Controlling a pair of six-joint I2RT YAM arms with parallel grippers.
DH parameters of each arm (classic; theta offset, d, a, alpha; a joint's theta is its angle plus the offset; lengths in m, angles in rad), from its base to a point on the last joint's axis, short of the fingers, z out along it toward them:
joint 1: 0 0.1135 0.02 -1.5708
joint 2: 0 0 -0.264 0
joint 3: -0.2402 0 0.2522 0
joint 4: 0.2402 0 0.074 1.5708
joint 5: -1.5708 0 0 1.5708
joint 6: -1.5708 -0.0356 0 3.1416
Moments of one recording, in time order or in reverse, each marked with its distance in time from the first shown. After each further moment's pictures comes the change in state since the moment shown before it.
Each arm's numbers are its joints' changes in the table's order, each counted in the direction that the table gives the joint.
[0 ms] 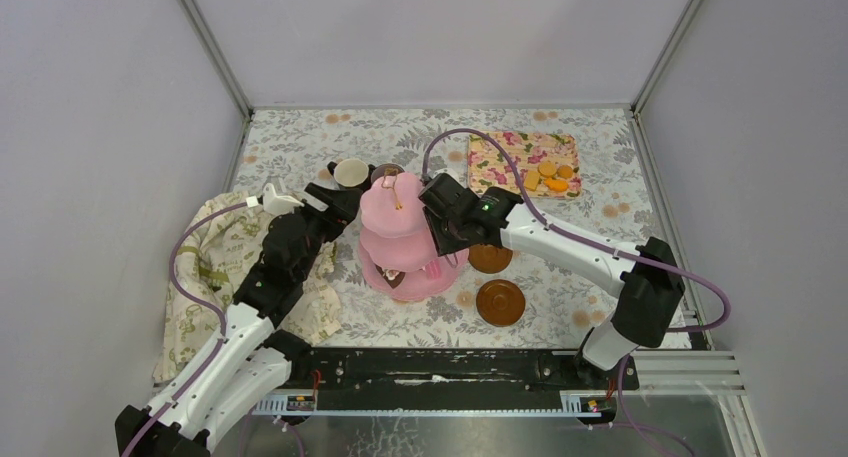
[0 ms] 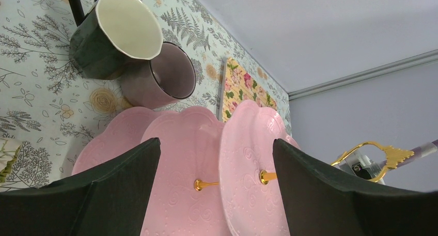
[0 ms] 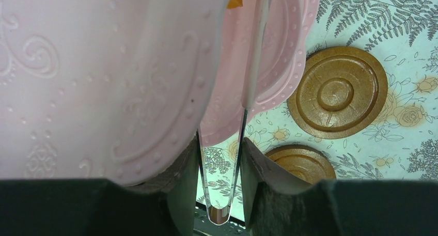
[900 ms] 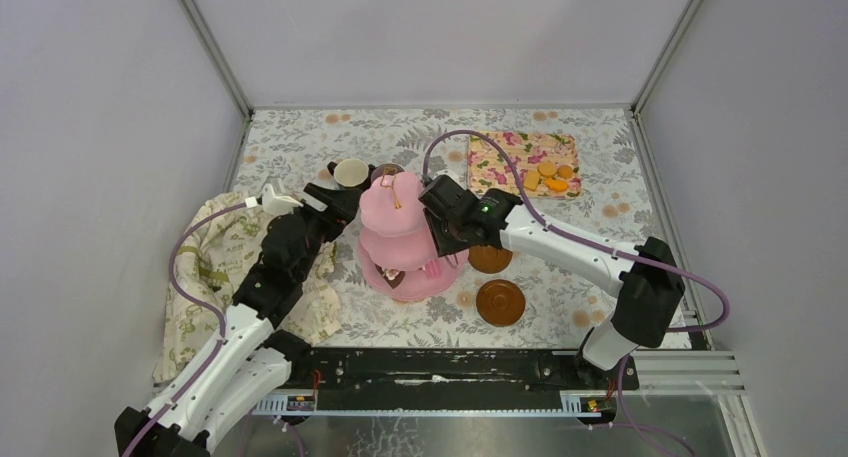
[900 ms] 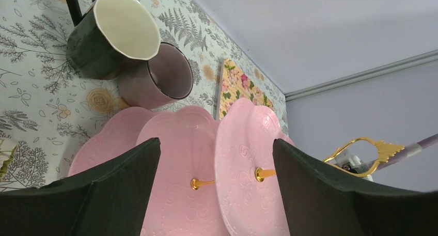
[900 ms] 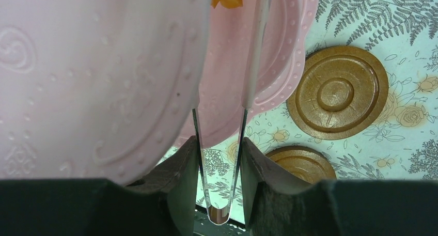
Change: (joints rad) left arm 0.000 -0.007 0.000 0.000 -0.001 0.010; right arm 0.000 0.000 0.013 -0.016 -0.006 -0.004
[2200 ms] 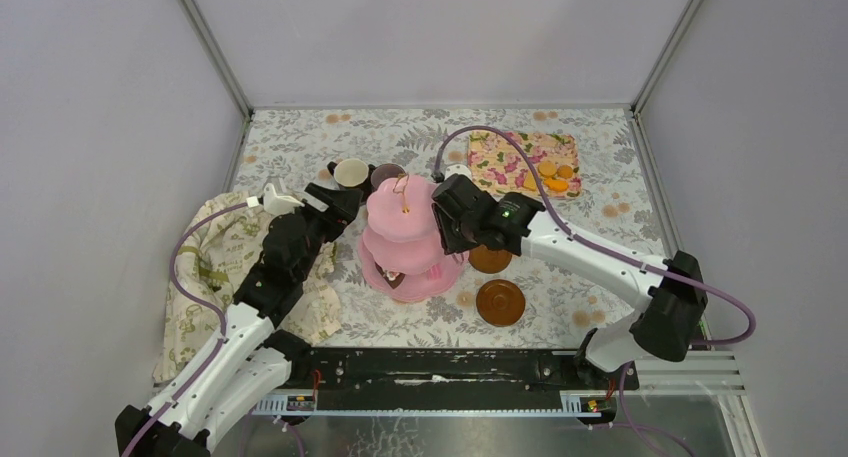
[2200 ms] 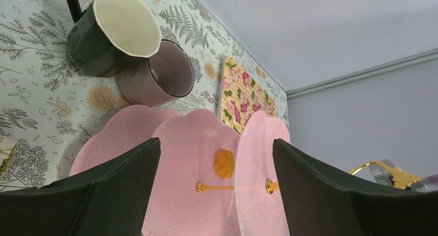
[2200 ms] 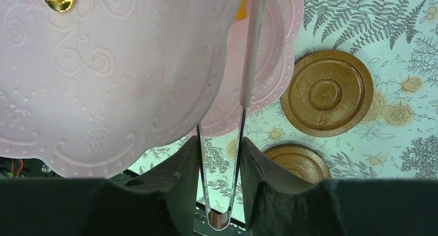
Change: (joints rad) left arm 0.000 0.008 0.000 0.000 -0.007 0.002; right arm 0.000 -0.109 0.046 -0.020 -0.020 -0.003
